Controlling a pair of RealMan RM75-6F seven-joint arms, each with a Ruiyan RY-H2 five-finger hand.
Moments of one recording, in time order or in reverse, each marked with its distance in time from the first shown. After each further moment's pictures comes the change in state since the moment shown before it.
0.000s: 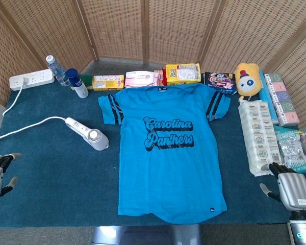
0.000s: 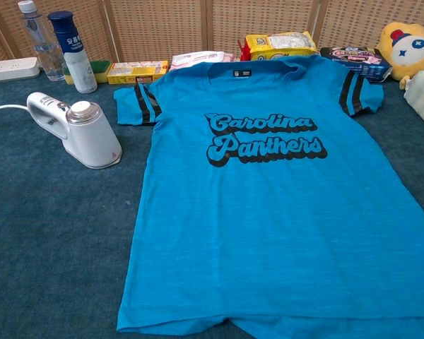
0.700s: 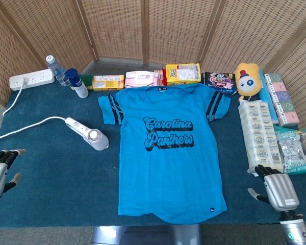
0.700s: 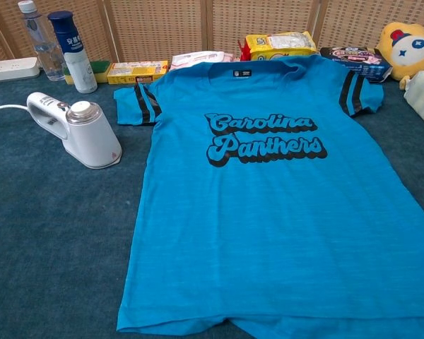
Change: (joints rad) left arm -0.036 0.057 -0.013 -0.055 0.041 -0.021 0.007; right arm 0.038 -0.040 -0.044 0.026 -0.112 -0.040 0.020
